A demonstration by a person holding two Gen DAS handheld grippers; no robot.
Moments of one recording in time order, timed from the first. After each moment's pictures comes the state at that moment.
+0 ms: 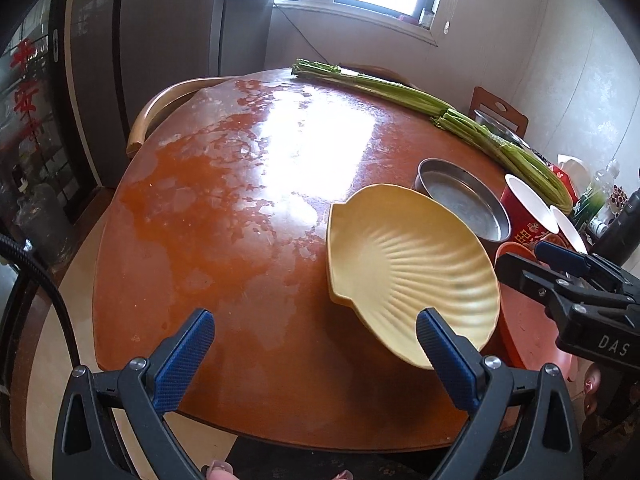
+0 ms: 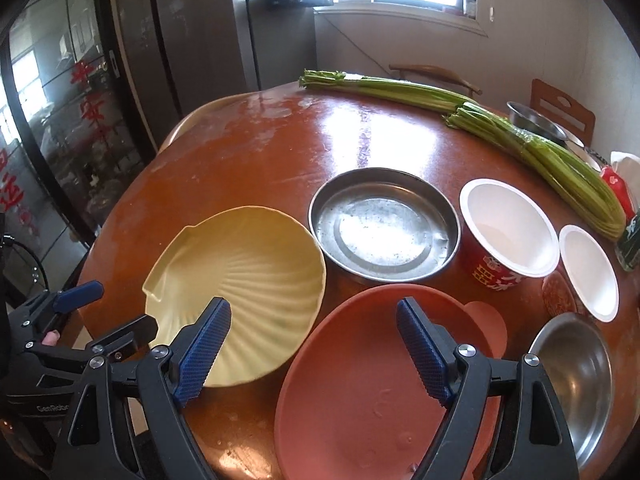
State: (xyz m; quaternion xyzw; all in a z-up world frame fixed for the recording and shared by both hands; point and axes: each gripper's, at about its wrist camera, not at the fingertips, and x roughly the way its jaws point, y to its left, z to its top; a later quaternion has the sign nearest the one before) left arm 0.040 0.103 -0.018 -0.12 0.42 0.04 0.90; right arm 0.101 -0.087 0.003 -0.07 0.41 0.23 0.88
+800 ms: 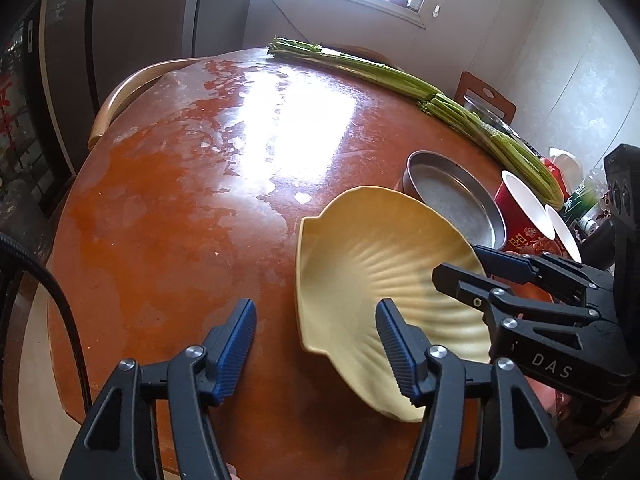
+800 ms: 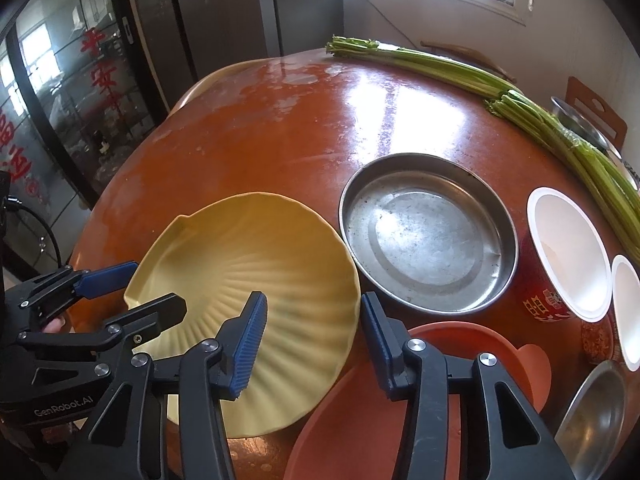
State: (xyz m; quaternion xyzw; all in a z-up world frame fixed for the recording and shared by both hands) left arm 0.081 0.102 -0.026 -0.14 0.45 -0.01 0.88; right arm 0.130 -0.057 -0.022 -0.09 0.46 0.27 0.84
